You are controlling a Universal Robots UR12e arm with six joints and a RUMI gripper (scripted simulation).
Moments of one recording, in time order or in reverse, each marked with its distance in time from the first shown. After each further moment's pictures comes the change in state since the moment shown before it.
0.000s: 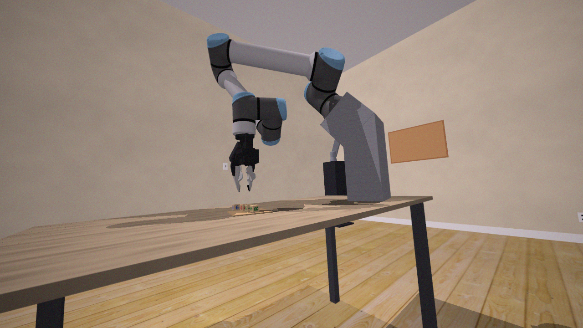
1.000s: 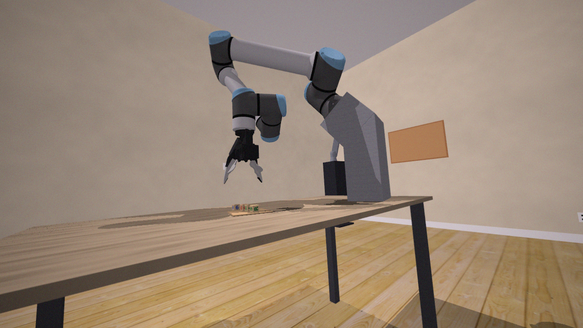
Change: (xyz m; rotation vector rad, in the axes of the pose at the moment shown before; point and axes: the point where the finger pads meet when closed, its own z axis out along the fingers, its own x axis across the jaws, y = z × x) arm 0.000 0.000 -0.017 0.000 0.001 0.000
